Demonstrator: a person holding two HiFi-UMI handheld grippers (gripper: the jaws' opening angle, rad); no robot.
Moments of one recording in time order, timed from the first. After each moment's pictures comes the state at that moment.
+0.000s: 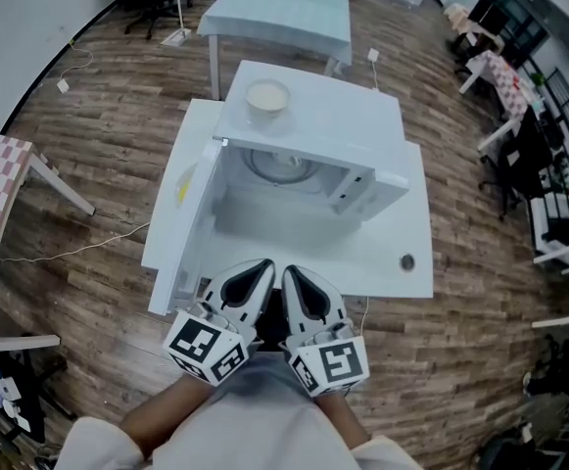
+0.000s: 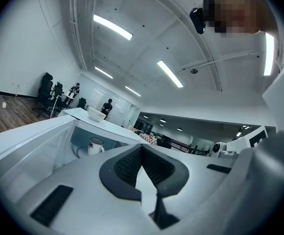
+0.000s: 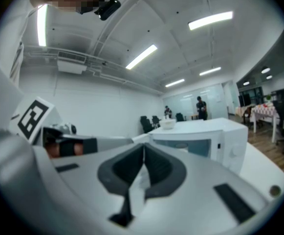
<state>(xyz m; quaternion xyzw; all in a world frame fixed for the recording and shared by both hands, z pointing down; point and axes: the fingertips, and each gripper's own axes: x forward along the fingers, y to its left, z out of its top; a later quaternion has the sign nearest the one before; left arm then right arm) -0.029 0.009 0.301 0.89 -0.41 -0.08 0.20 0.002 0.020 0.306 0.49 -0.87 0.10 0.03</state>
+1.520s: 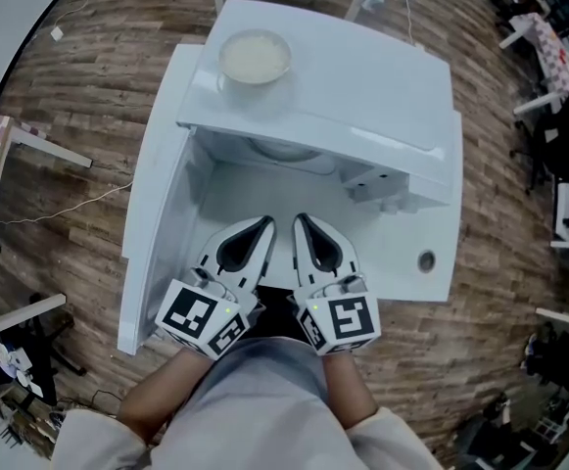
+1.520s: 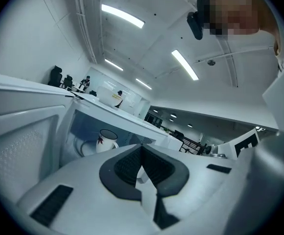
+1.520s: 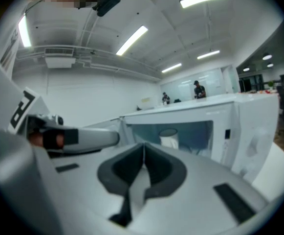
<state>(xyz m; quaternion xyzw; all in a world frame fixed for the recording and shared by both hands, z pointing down) -0.009 -0.119 0.367 0.86 -0.45 -0.04 0.24 0.037 -0.125 0.390 0.48 -0.86 0.16 0.07</state>
